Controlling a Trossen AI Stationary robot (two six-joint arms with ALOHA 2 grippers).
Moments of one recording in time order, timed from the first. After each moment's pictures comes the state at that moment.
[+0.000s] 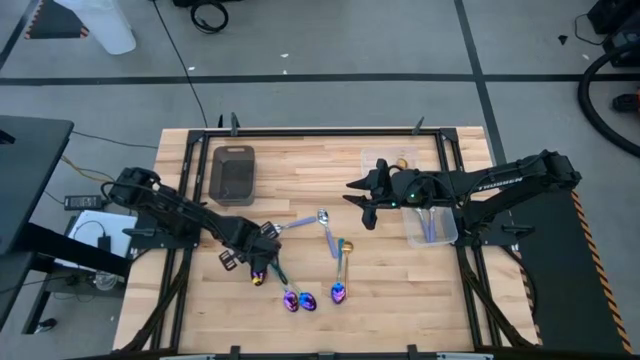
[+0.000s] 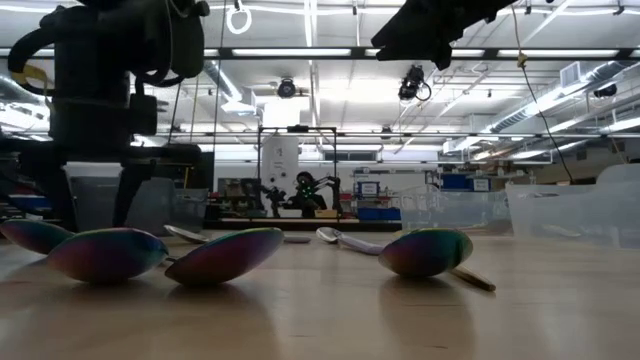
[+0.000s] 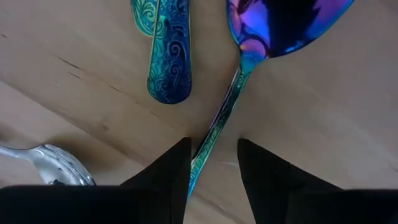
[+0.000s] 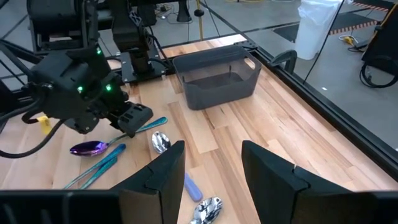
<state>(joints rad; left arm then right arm) -0.32 1.61 0.81 -0.70 -0.10 0.64 0.09 1.20 0.87 -0.05 0.34 0.21</state>
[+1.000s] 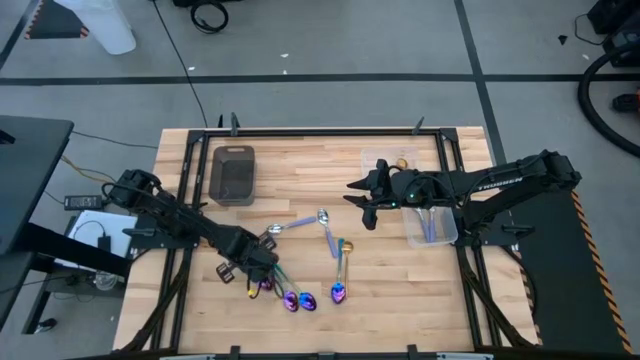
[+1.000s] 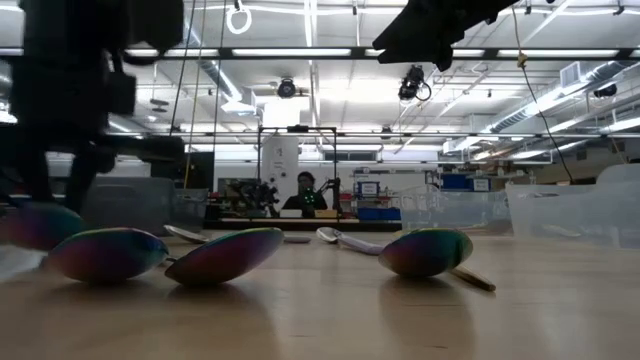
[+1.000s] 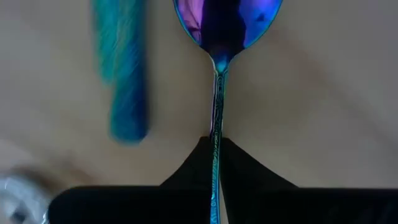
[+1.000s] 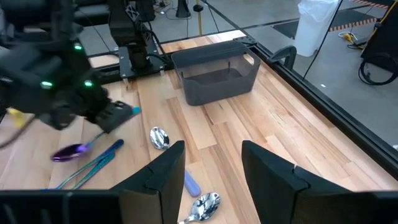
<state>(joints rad) -0.41 1.61 0.85 -0.72 -0.03 0.50 0.08 1.20 0.87 -0.07 0.34 0.21</state>
